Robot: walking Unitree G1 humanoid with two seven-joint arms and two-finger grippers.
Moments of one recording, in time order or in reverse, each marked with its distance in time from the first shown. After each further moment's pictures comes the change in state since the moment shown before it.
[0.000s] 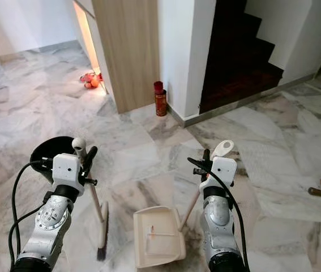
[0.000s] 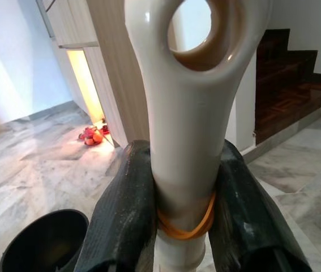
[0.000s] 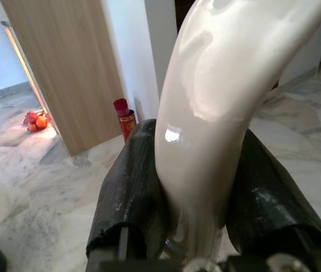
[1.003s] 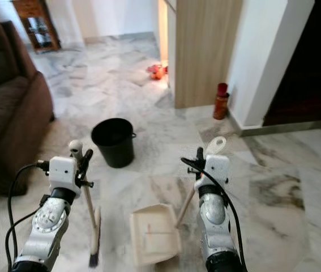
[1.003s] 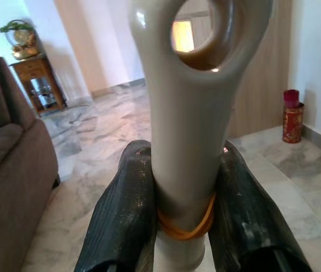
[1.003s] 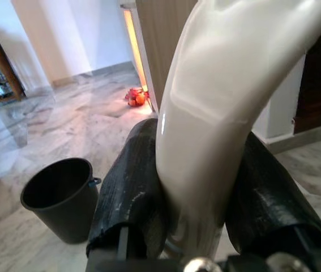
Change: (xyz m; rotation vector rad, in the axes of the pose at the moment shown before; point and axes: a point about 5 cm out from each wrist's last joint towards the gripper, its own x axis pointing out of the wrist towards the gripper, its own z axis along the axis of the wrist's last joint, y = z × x) left arm -0.004 0.000 -0.003 0.005 0.022 0.006; right arm 0.000 0.003 0.002 0.018 -0.004 0.014
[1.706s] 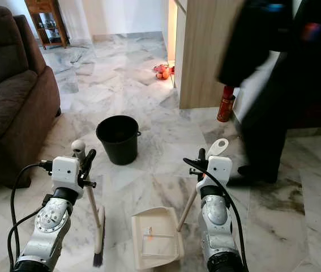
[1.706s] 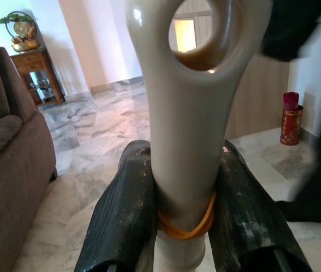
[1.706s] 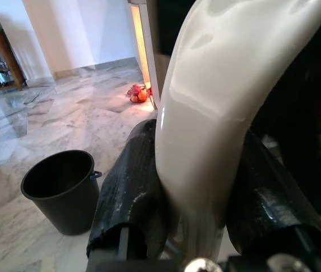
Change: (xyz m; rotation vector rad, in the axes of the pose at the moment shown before) left arm 0.000 0.000 0.000 -0.002 0.001 0.000; right arm 0.000 0.002 -0.001 -0.019 0.009 0.019
